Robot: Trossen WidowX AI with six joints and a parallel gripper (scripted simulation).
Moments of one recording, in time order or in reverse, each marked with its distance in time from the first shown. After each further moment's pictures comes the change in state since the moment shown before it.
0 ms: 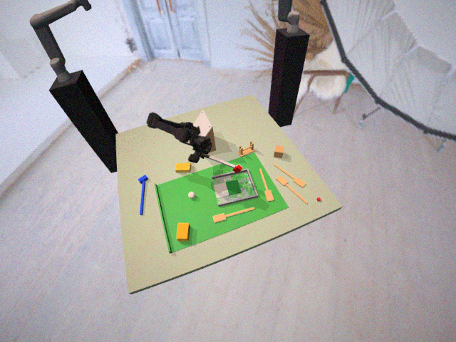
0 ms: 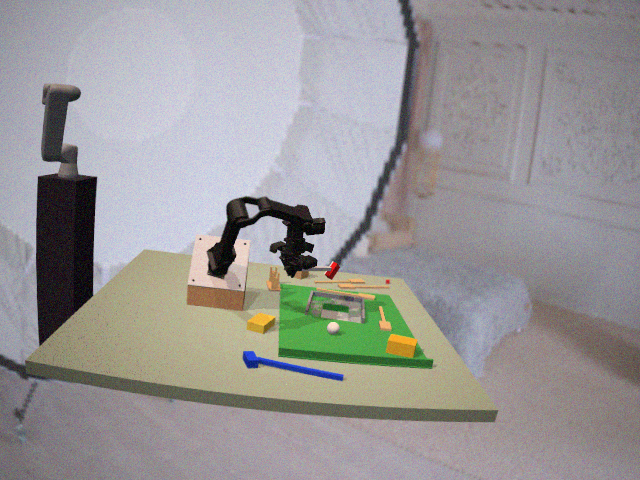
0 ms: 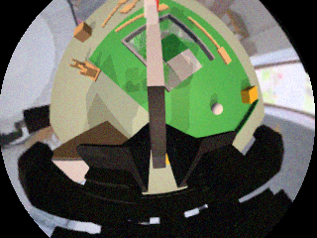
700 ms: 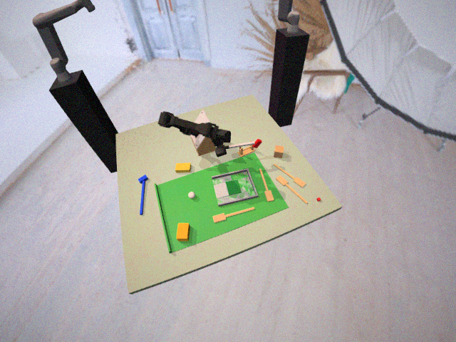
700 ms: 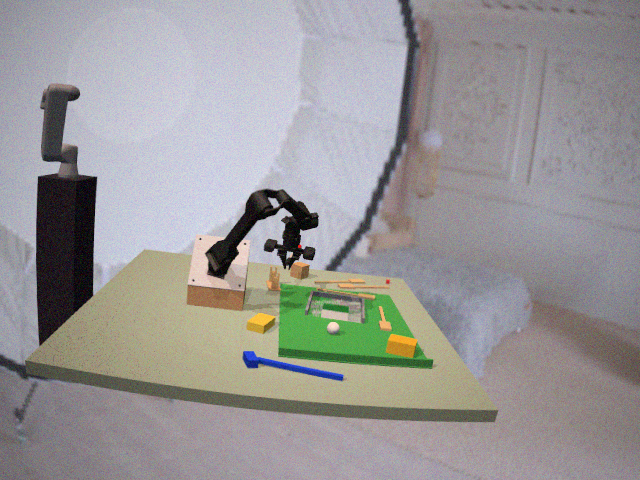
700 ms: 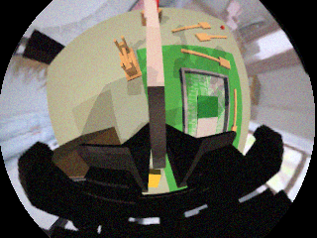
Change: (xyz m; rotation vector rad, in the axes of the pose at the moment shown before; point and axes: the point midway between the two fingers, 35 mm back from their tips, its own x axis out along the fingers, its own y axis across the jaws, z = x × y) arm 0.033 0.098 0.079 -0.617 -0.044 0.061
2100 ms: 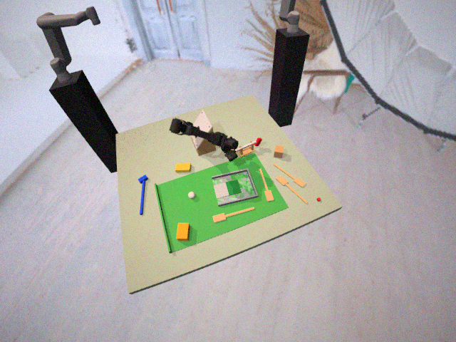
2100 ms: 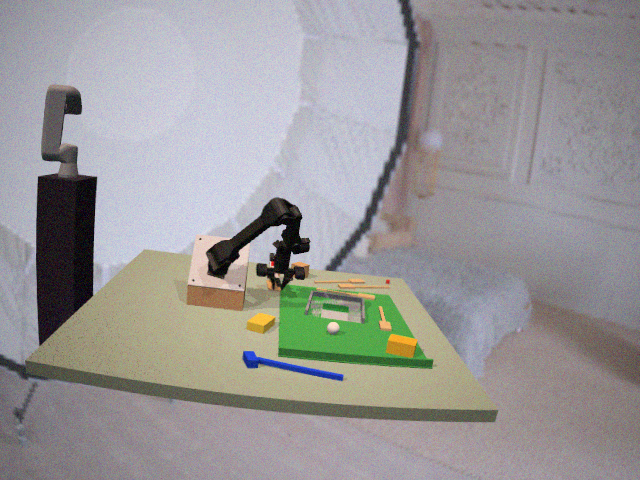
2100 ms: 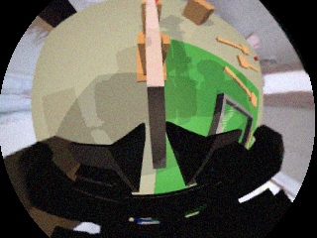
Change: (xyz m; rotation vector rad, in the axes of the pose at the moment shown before) arm 0.115 0.030 0.025 -0.296 -0.018 0.032
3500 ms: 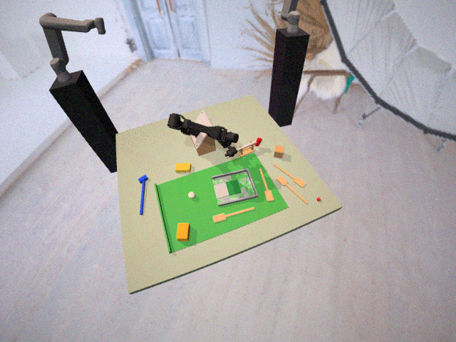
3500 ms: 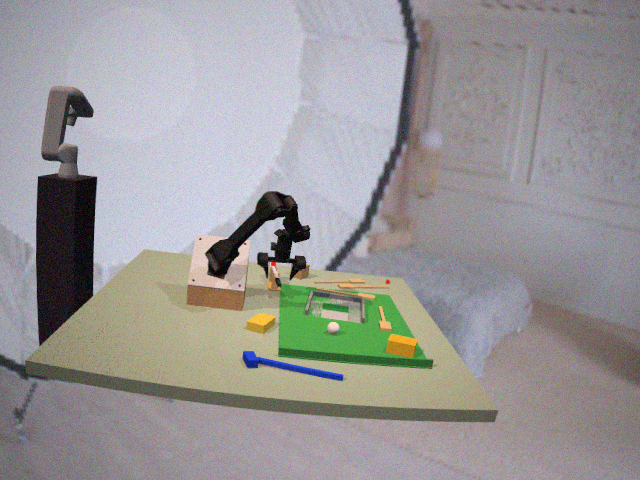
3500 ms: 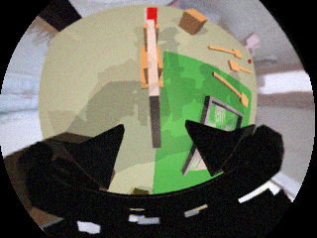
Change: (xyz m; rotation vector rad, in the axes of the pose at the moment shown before) arm -0.043 0.001 0.012 0.000 -0.002 0.002
